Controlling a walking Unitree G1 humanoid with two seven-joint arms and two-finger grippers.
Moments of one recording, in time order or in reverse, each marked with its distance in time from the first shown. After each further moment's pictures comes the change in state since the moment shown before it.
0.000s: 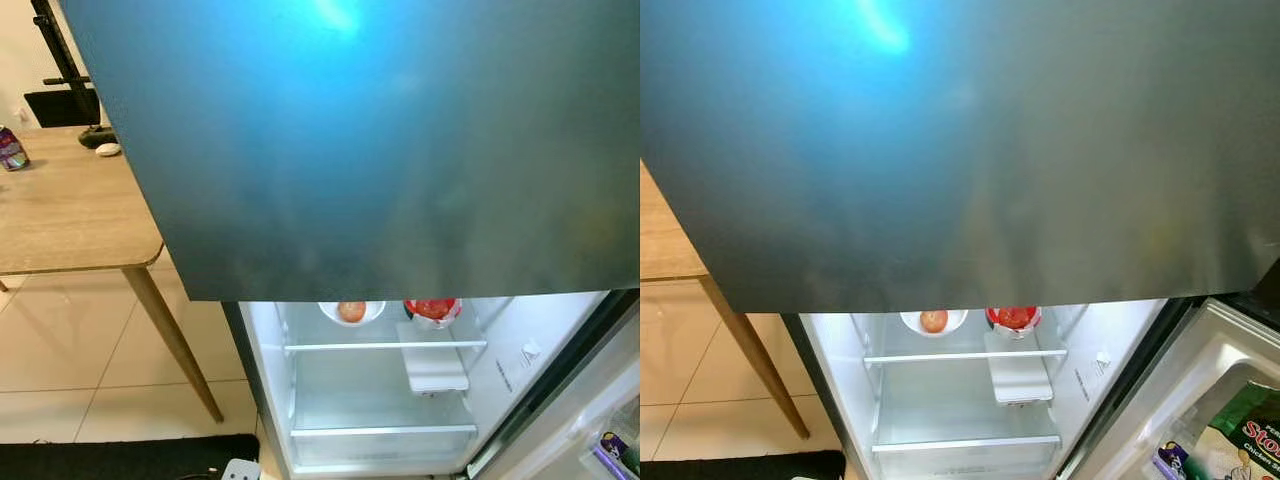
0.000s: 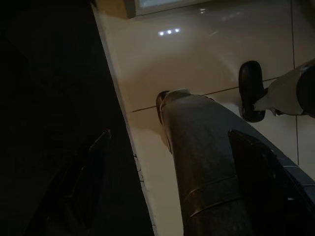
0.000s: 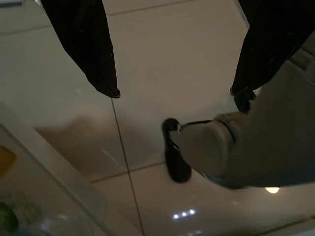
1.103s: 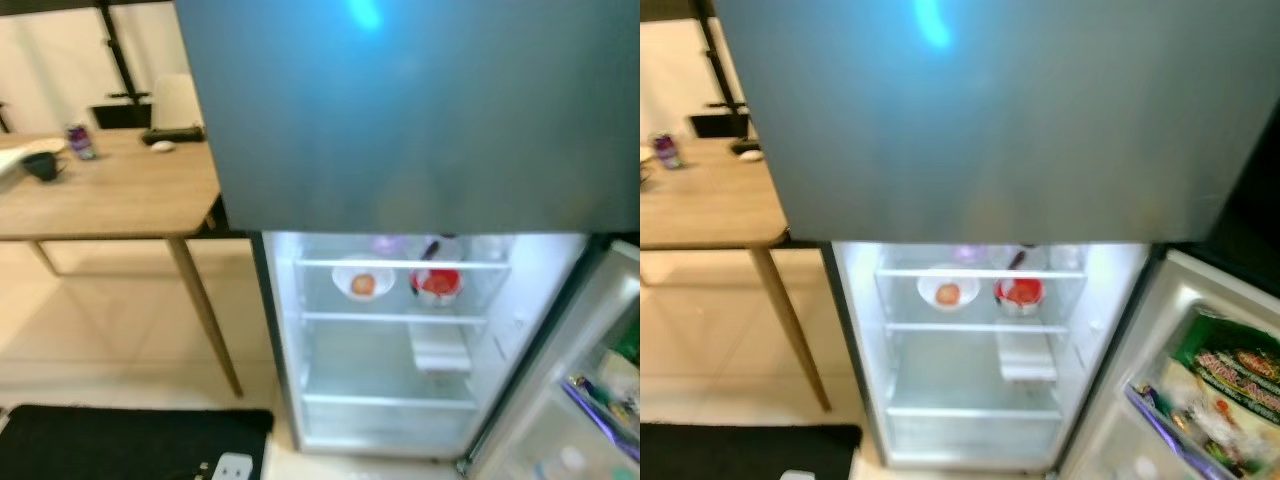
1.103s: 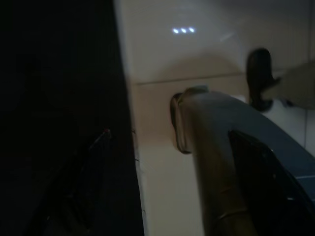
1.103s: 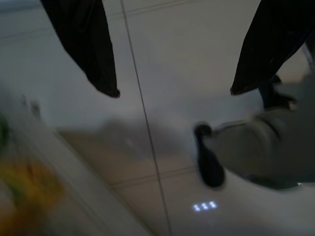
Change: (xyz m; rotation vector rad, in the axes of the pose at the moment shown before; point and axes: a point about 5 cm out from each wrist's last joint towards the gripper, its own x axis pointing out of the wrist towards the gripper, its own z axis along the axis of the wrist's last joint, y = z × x) left arm -0.001 0.010 0.003 -0.027 0.007 0.064; right arm 0.000 -0.007 0.008 -0.035 -0.001 -0.078
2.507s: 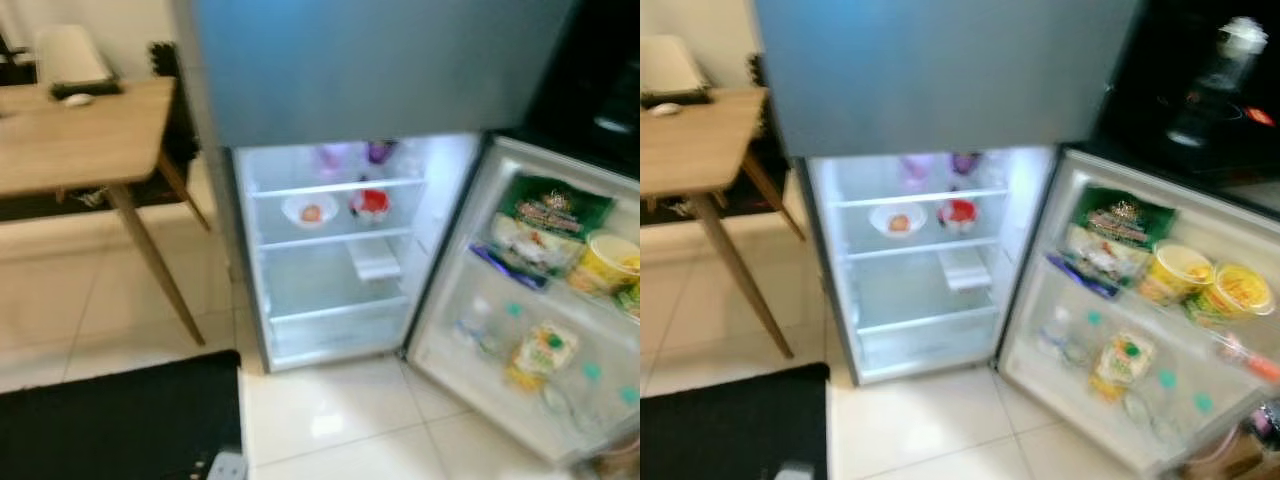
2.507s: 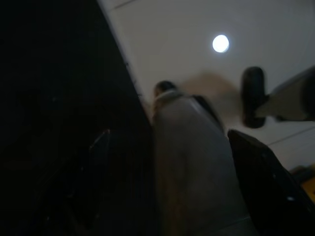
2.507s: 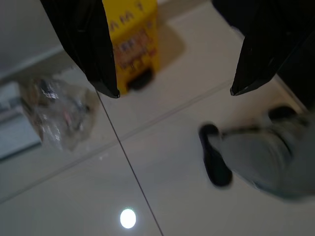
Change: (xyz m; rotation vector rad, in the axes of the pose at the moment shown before) left arm 0.001 0.003 0.009 0.035 -0.017 -0.005; right arm -0.002 -0.005 -0.013 0.018 0.051 -0.027
